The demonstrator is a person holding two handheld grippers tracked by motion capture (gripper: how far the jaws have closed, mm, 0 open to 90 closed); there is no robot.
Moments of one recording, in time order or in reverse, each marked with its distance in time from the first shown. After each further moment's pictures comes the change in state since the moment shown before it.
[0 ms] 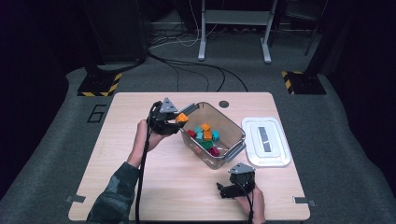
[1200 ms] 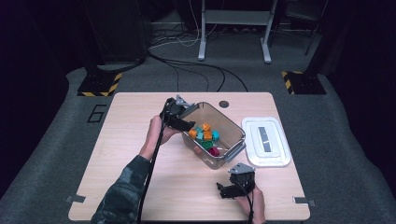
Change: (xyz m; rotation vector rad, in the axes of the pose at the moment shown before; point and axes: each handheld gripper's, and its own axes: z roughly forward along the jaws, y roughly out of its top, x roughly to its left) left arm 0.003 0.009 0.047 0.102 0.024 -0.064; right arm 0.000 0.000 0.000 -0.001 0.001 -0.003
